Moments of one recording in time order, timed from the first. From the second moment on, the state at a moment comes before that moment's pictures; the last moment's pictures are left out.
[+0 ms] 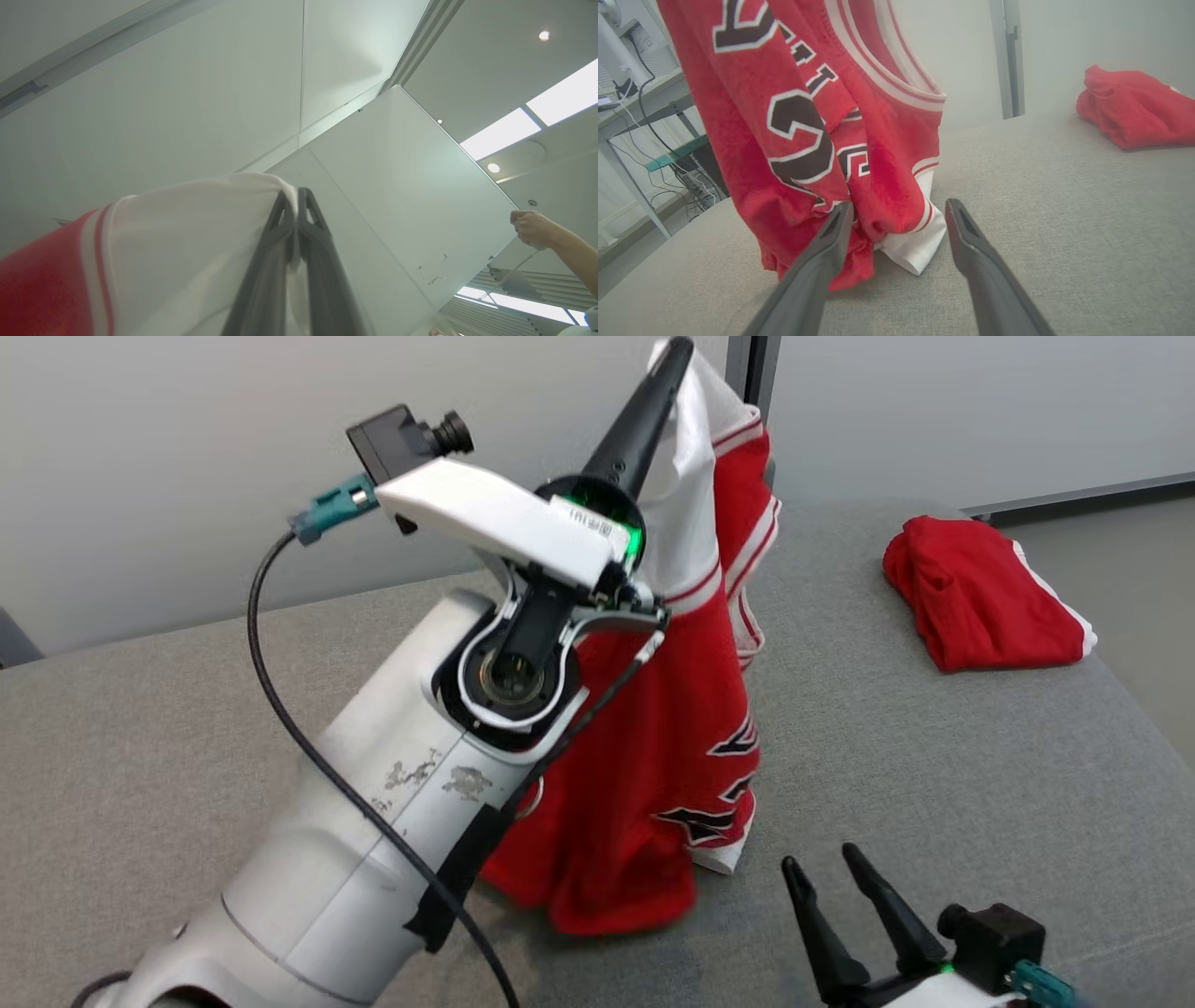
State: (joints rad) left arm -0.87 0.03 -0.67 0.28 -1.80 -0.02 -0.13; right arm 0.00 -0.10 0.34 0.22 0.45 0.13 -0.26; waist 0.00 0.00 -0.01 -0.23
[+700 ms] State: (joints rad) left arm -1.08 0.04 -0.67 0.46 -1.85 -0.01 -0.16; right arm -0.41 -0.09 0.72 0.53 0.52 0.13 -0.26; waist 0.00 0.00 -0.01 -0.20
